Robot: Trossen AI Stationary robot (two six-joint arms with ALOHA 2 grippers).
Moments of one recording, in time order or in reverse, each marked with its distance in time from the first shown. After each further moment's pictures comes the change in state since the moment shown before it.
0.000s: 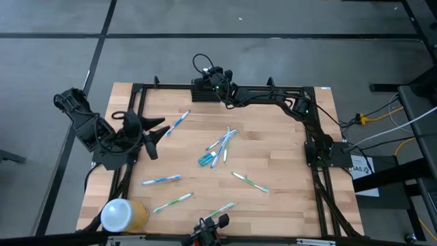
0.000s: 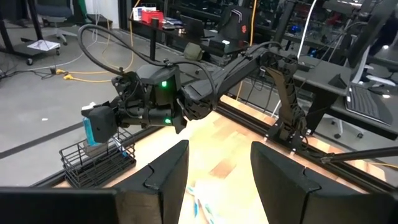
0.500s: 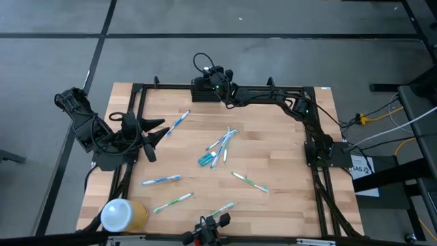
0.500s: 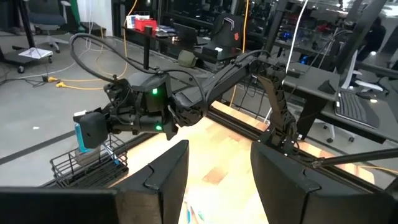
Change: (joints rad) left arm -0.028 0.000 0.000 0.079 -0.027 0.076; right arm -0.003 0.000 0.010 -0.009 0.026 0.018
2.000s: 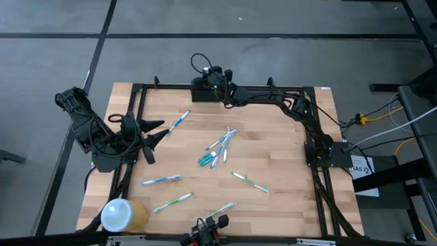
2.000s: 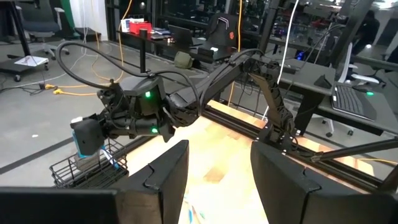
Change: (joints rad) left arm -0.025 0.000 0.000 0.003 -0.007 0.037; right arm 0.010 0.016 0.036 -0.045 0.023 -0.029
